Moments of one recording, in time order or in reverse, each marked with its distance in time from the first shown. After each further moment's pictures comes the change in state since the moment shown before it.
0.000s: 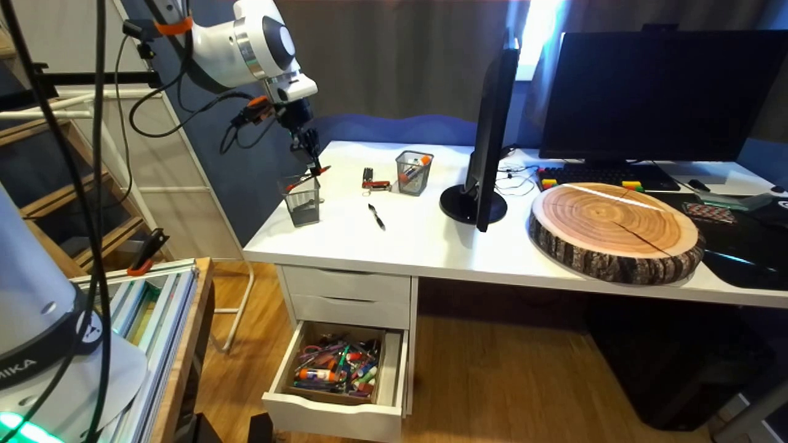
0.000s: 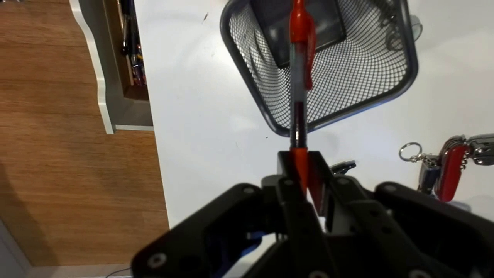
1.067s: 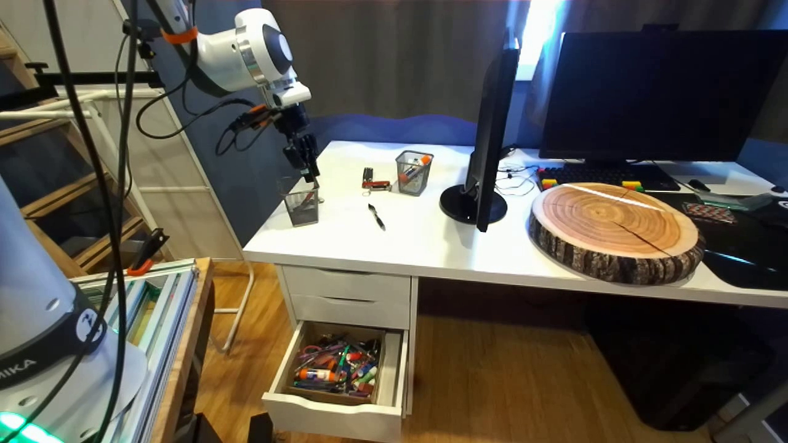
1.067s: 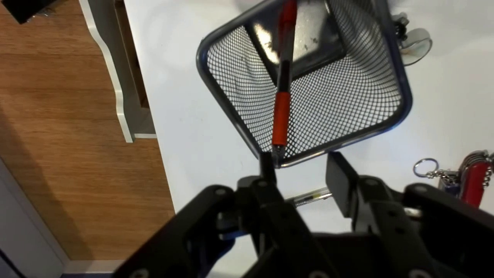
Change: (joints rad) arm 0.084 0.089 -0.030 0.101 -0.002 -0.104 0.096
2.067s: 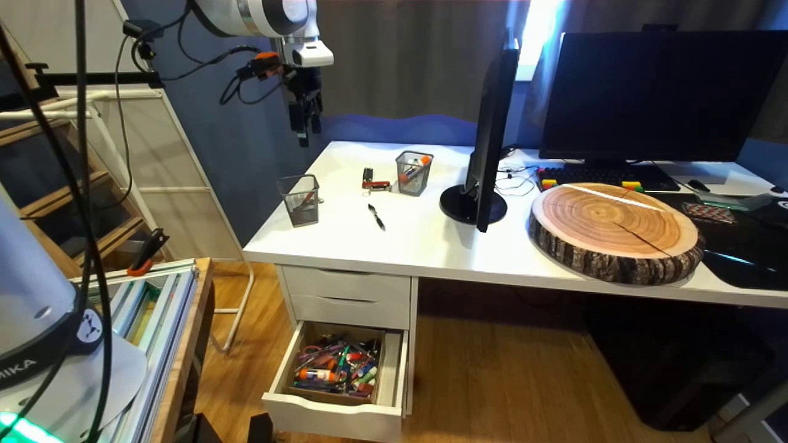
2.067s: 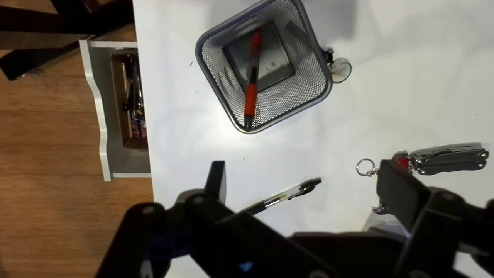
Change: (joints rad) arm -0.188 -0.167 0.104 -0.001 0.463 -0.045 -0.487
